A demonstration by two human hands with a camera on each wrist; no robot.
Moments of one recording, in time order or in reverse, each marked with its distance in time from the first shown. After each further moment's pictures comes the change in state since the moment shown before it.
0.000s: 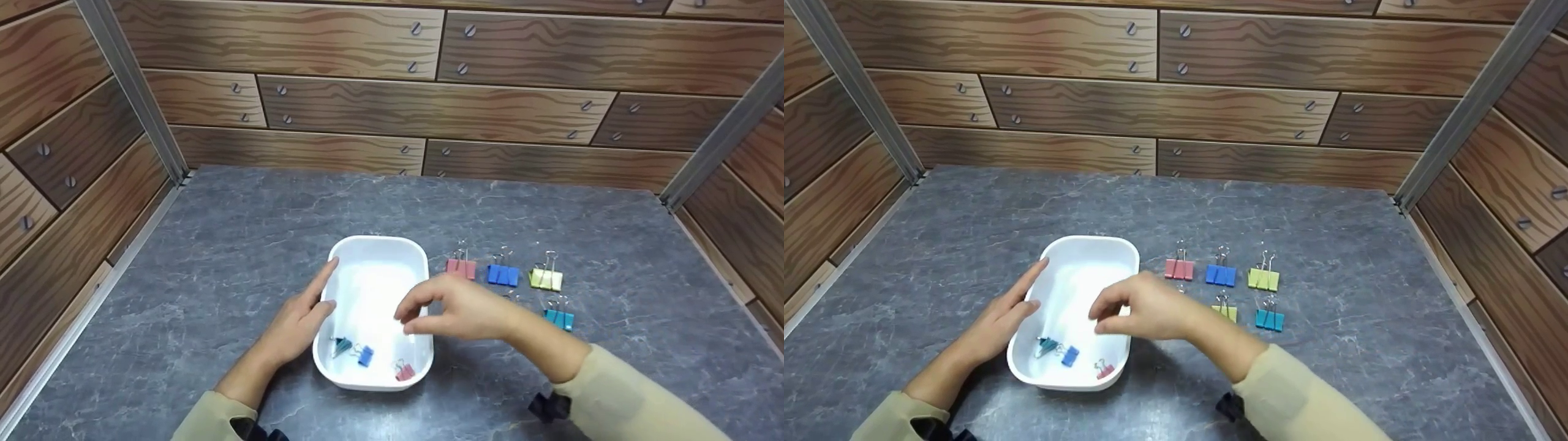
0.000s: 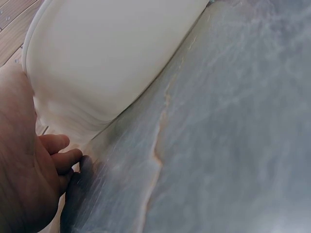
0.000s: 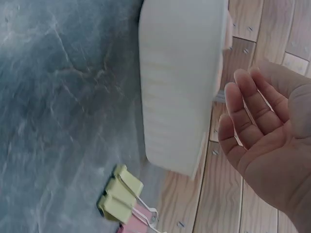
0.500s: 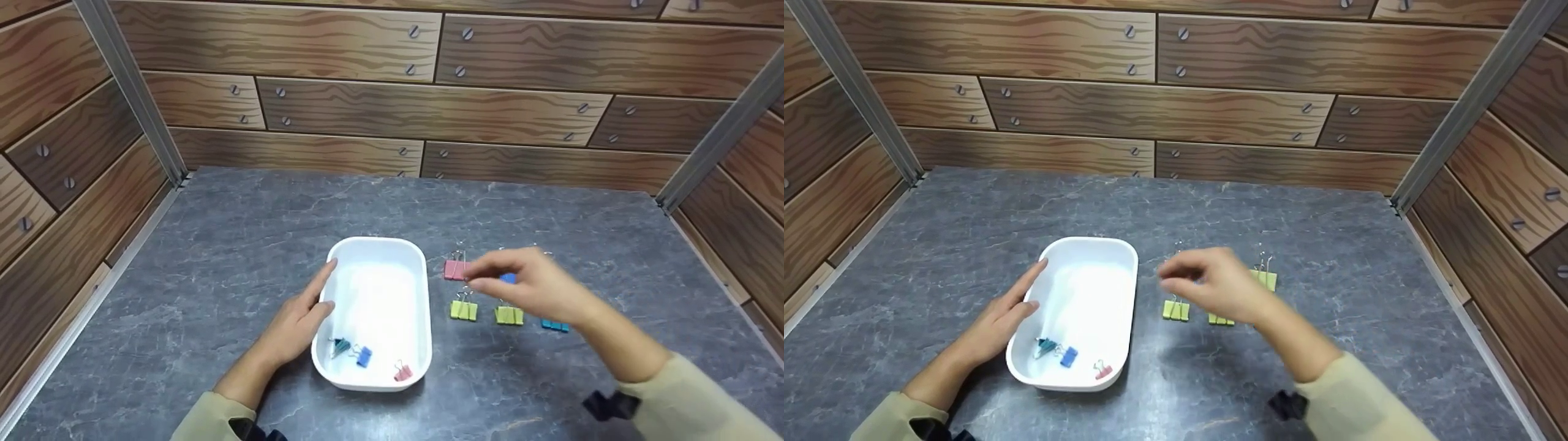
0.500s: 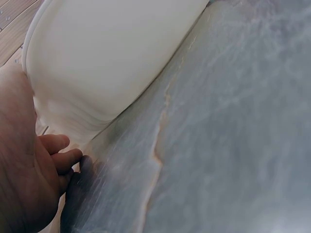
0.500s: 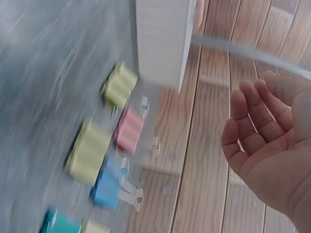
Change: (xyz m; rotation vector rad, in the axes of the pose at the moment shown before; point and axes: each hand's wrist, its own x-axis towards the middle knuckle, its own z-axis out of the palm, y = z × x) left_hand 0.000 -0.001 0.000 -0.018 -0.009 0.010; right_hand -0.064 0.005 -0.059 -0.096 0.309 0.105
